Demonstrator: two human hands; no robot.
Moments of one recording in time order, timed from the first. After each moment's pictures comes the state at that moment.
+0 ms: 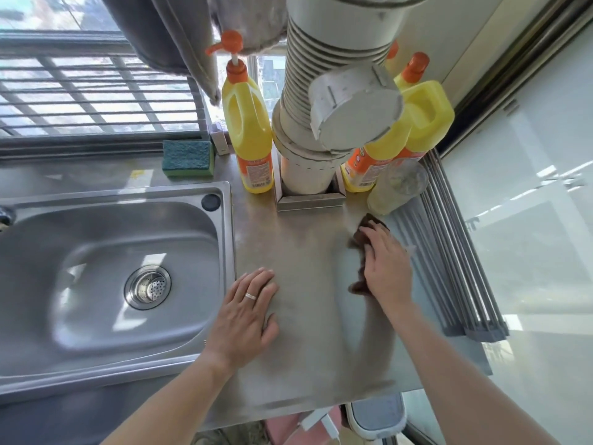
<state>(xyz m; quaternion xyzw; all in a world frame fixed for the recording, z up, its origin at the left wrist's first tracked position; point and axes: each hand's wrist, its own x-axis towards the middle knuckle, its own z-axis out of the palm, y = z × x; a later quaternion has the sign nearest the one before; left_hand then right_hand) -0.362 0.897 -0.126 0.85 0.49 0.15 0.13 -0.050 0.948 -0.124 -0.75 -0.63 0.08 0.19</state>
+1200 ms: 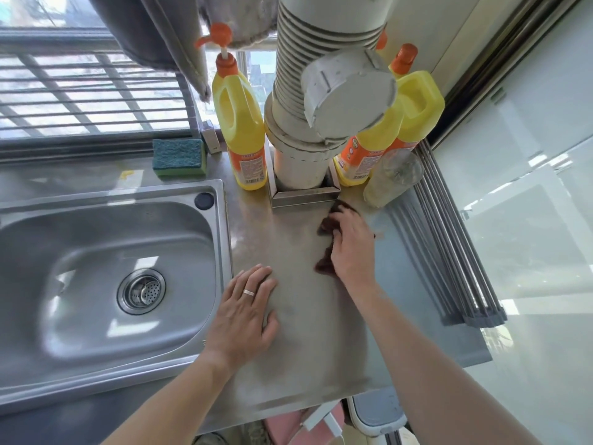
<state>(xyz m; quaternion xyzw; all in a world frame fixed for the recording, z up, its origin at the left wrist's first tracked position) -0.361 0.898 -0.122 0.85 0.49 0.11 0.15 -0.111 0.974 -0.128 -0.75 -0.60 0.10 0.25</state>
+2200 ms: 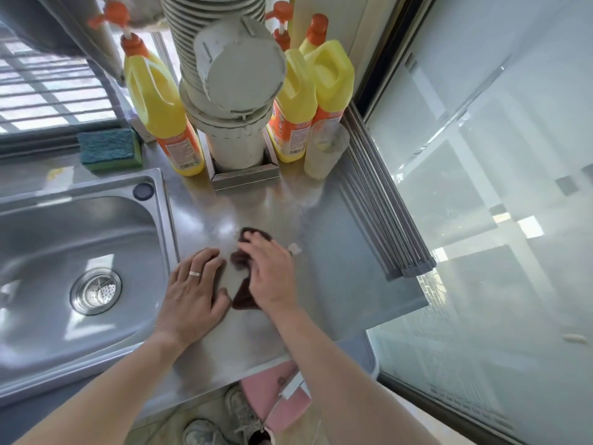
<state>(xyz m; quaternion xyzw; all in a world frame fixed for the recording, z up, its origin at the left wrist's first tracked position) -0.357 0.896 -0.109 0.84 0.52 0.06 0.15 -0.176 0.885 -0.121 -0.68 -0.64 0.20 0.30</state>
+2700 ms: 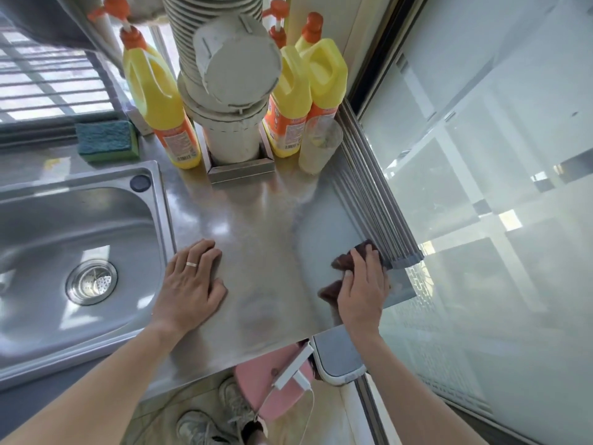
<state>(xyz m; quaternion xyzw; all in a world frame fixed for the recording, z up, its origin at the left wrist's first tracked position) -0.356 0.895 -0.106 0.84 0.51 0.05 0.15 -0.038 0.782 -0.134 -0.85 -0.48 0.06 0.21</state>
